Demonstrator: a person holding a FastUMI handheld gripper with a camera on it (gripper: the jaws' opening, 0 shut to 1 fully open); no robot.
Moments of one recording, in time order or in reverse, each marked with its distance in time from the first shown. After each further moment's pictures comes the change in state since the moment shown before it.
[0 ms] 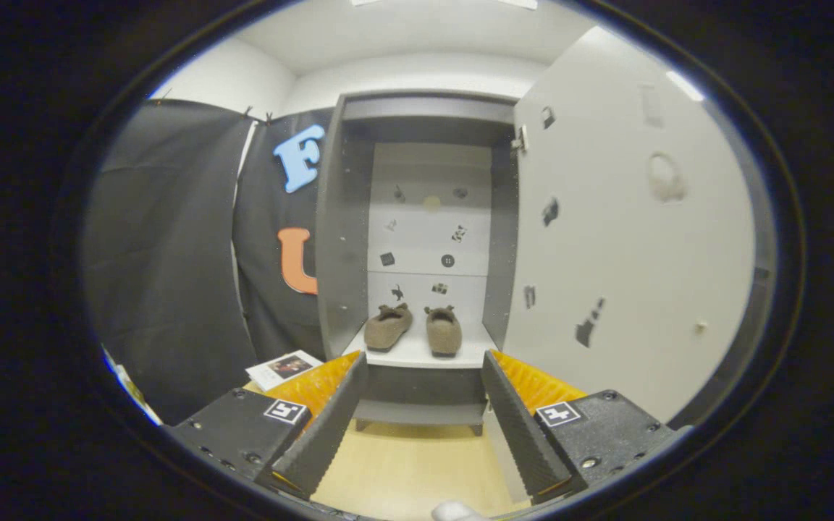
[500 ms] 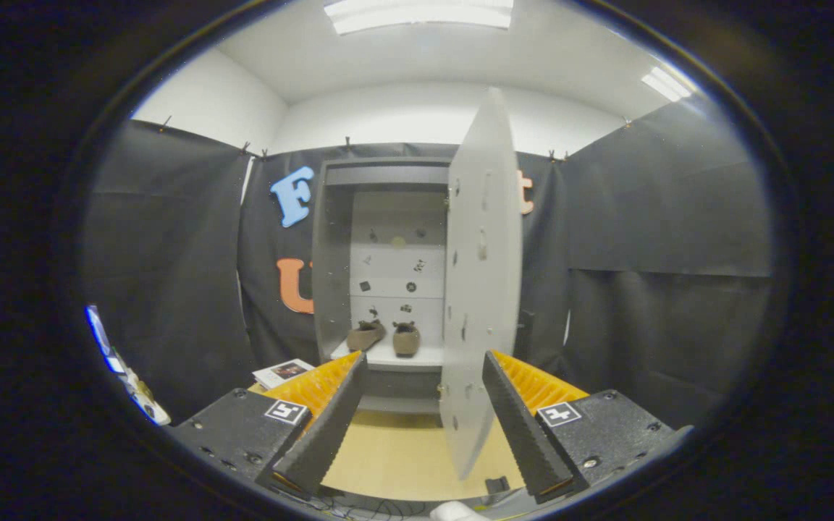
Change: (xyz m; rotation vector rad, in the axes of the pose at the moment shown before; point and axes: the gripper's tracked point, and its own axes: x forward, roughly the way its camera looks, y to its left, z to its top) arm -0.152 -0.104 0.017 -0.010 -0.076 -0.095
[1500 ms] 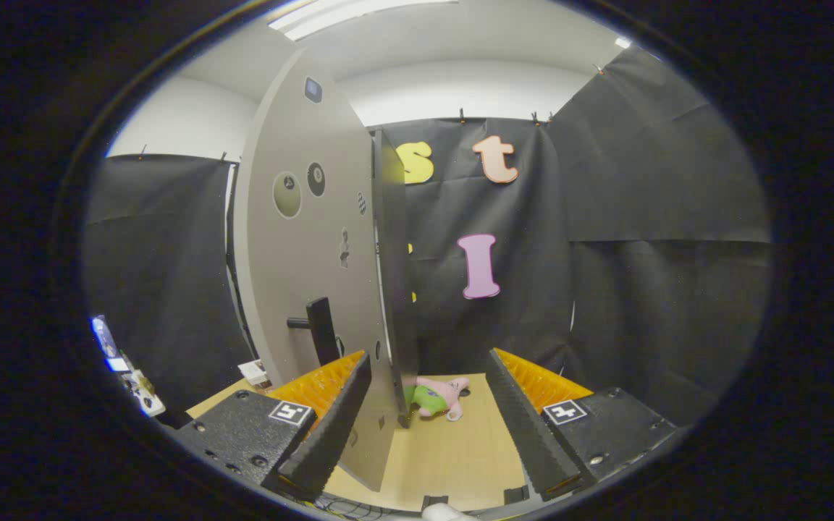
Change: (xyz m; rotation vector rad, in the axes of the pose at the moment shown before) arm 0.139 -0.153 -0.029 0.083 0.070 0.187
